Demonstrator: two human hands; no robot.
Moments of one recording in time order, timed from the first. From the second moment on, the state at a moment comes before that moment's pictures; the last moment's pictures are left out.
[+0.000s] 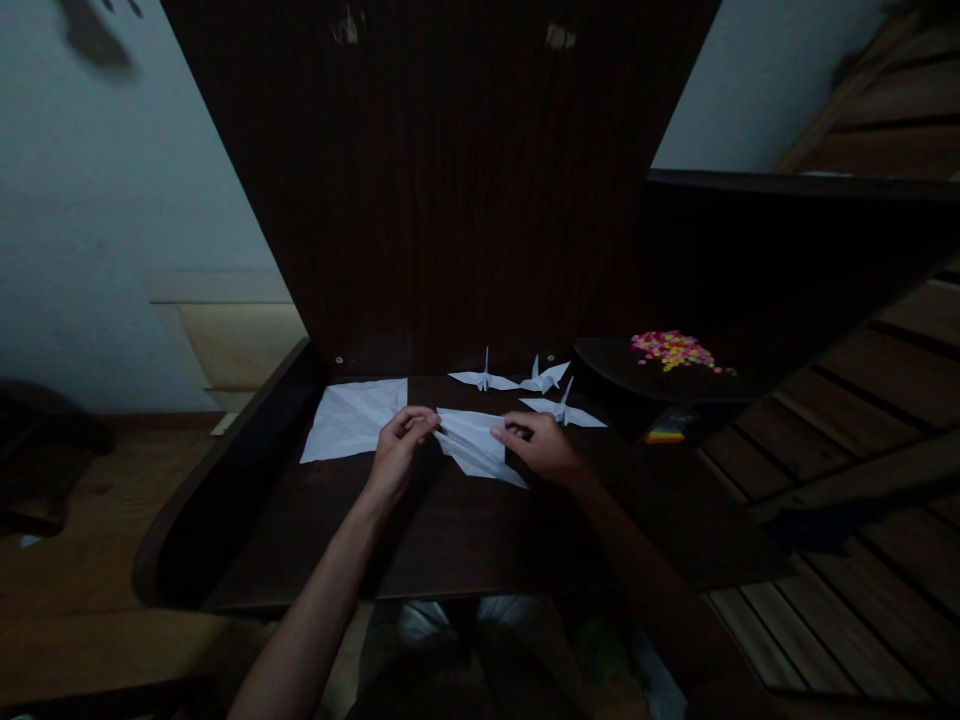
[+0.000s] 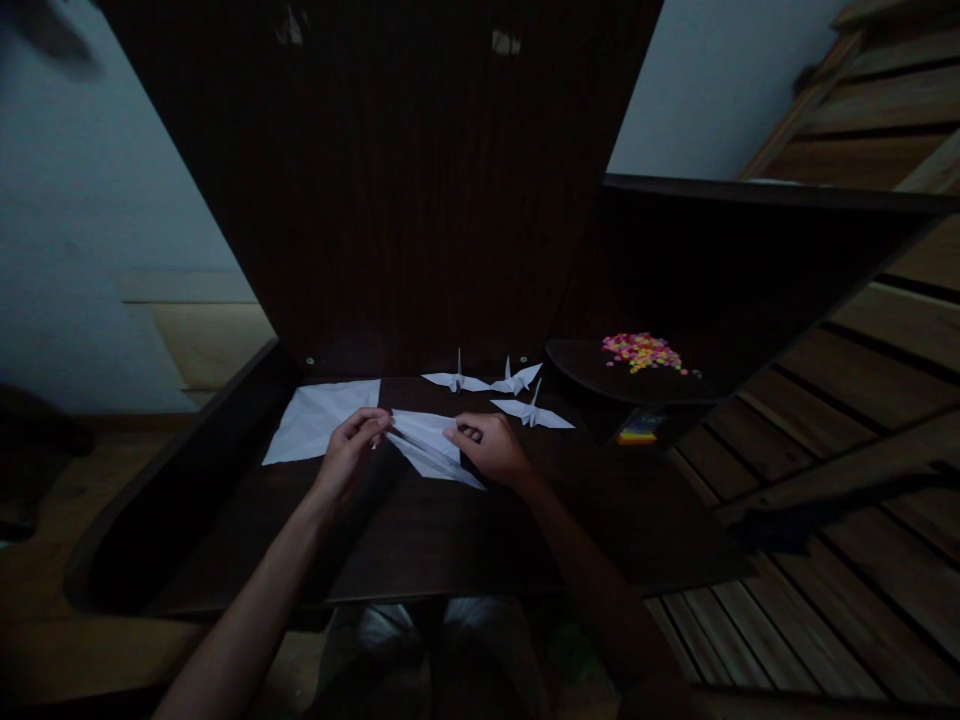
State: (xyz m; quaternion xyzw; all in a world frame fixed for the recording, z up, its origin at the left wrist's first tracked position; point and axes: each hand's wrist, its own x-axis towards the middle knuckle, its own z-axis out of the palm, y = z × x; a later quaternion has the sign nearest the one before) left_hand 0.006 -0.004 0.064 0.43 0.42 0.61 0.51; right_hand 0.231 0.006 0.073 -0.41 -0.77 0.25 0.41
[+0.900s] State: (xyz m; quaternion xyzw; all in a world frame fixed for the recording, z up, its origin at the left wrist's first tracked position) left_hand 0.028 -0.016 0.031 0.59 0.57 0.50 0.27; right_hand 0.212 0.013 0.037 -0.44 -0.52 0.44 0.59
